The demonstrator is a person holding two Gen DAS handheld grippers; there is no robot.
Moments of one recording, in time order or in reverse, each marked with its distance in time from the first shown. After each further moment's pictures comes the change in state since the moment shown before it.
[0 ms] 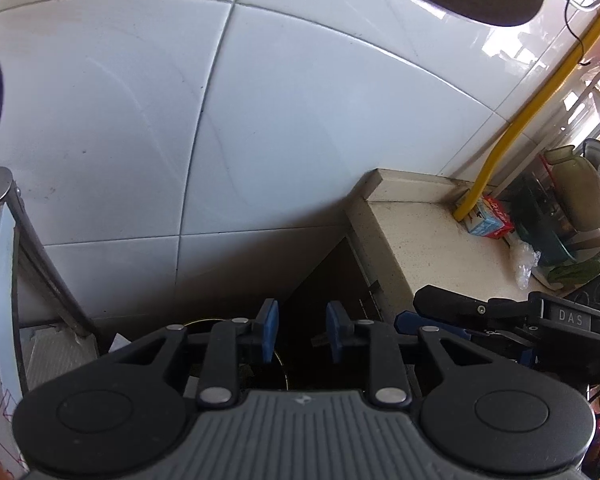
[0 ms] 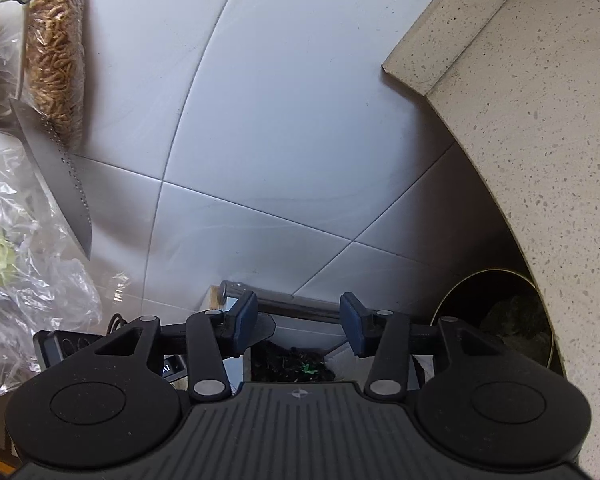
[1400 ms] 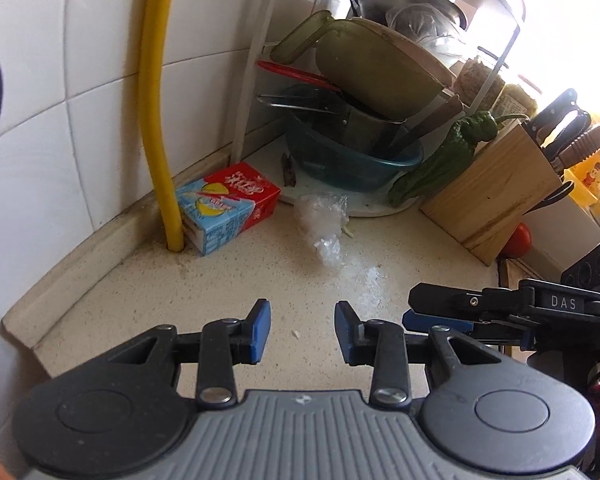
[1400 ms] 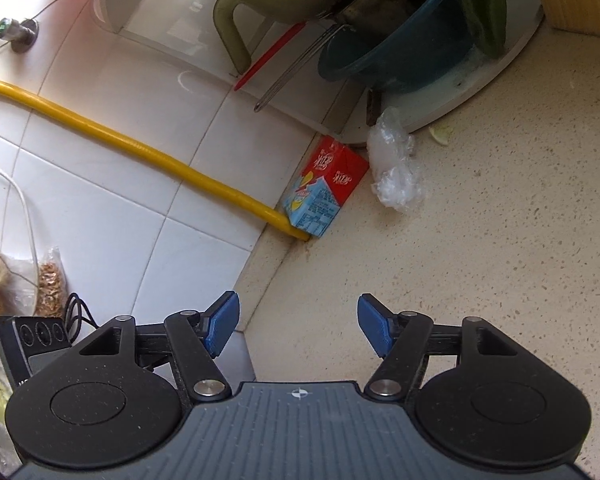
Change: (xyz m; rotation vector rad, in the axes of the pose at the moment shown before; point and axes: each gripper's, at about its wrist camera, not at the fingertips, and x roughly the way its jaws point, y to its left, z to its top) left arm 0.123 -0.264 0.035 0.614 0.157 -0.338; right arm -0.238 -0.085 0.014 0.132 -0.558 -0.260
